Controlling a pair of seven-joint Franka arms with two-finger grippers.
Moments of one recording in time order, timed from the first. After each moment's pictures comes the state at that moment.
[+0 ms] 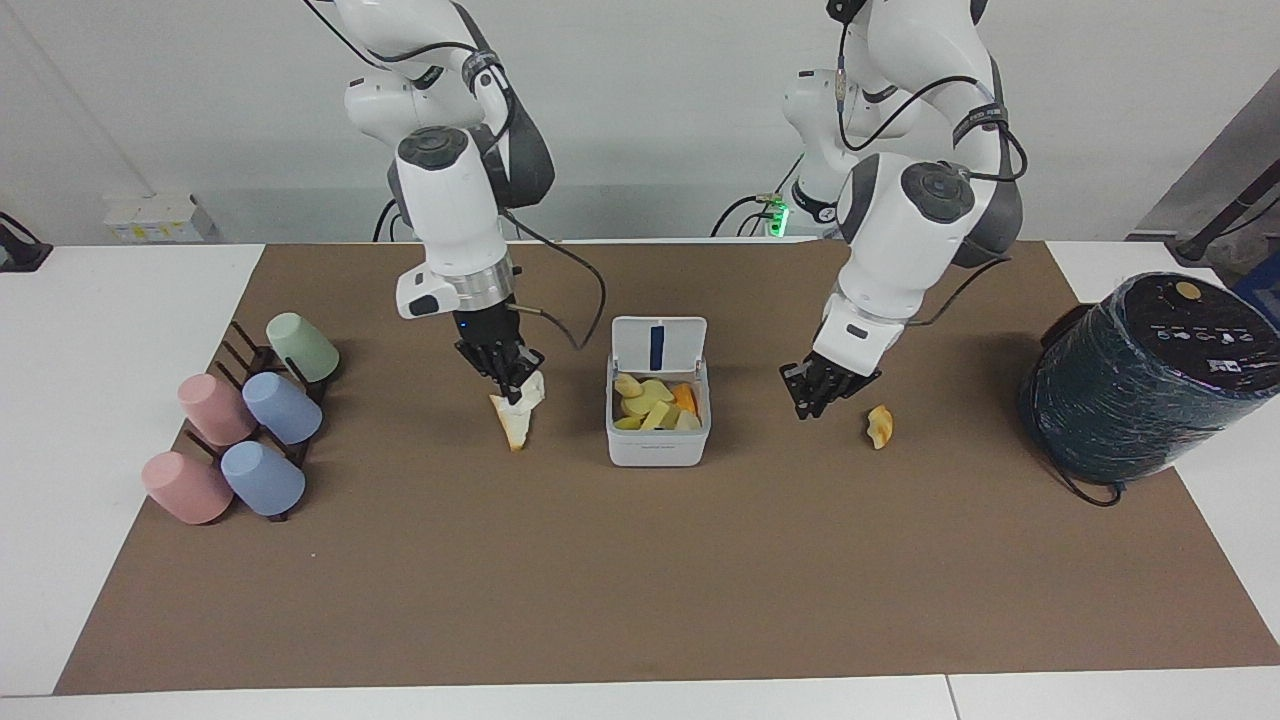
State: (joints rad) left arm -0.27 0.25 -0.04 -1.69 -0.10 2.04 -0.30; right arm 0.19 0.12 0.18 -1.93 -0.02 2.33 0.94
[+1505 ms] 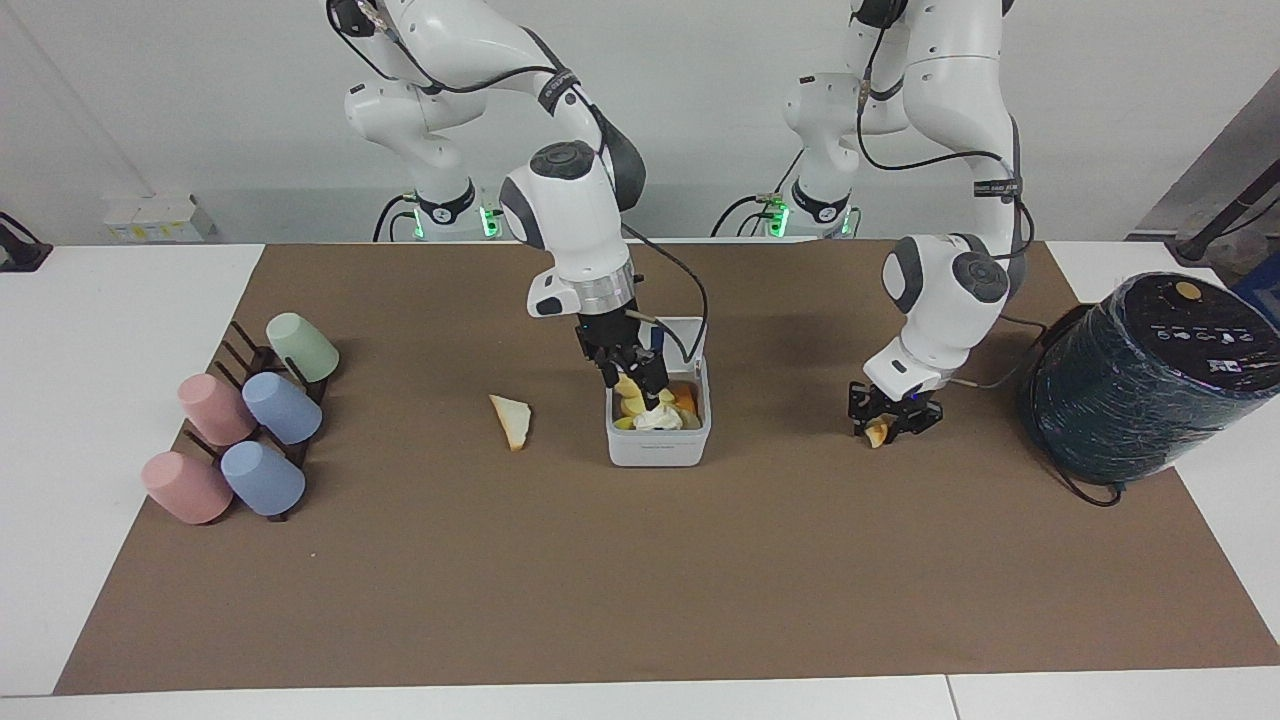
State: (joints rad) left arm -0.09 0.25 -0.04 -2.12 -0.10 2.48 0.31; right arm 0.32 0.24 0.16 -1.80 -0.02 2.32 1.13
